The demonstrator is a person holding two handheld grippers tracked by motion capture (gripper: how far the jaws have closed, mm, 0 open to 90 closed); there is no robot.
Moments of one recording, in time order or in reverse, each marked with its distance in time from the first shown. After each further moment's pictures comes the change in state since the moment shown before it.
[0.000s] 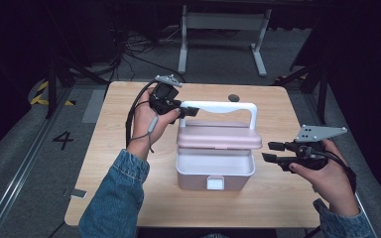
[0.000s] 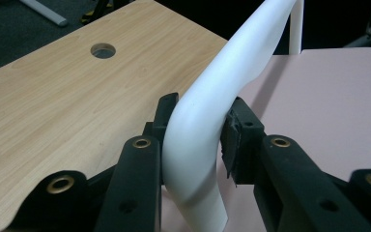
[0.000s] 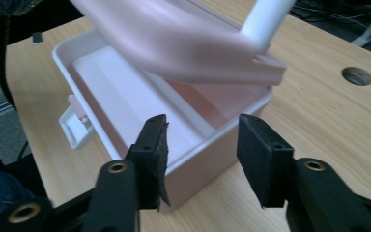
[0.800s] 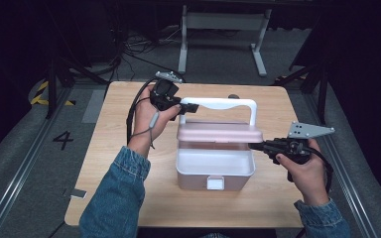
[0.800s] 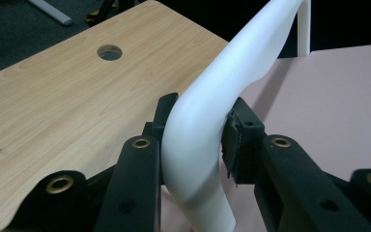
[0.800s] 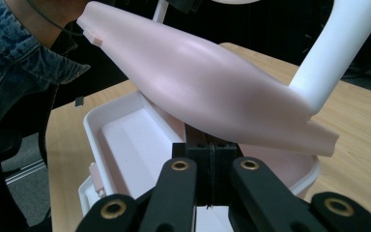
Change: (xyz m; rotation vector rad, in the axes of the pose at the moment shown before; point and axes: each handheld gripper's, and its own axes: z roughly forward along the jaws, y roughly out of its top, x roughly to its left) left arm 0.006 0.004 0.003 -0.008 0.015 -0.022; right arm -0.006 0.000 0.035 -0.262 0.129 0.035
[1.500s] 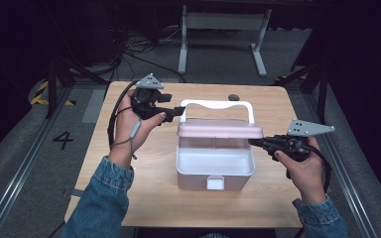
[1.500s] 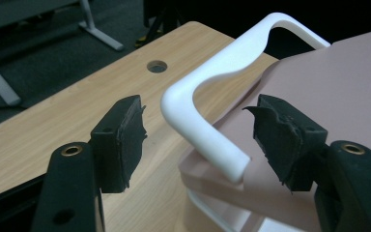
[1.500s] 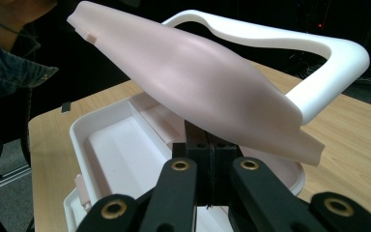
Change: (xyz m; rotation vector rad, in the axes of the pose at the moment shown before) left arm -0.013 -0.030 -0.048 -0.103 0.194 0.075; right arm 0.000 0.006 0.002 -0.016 -0.044 -0.012
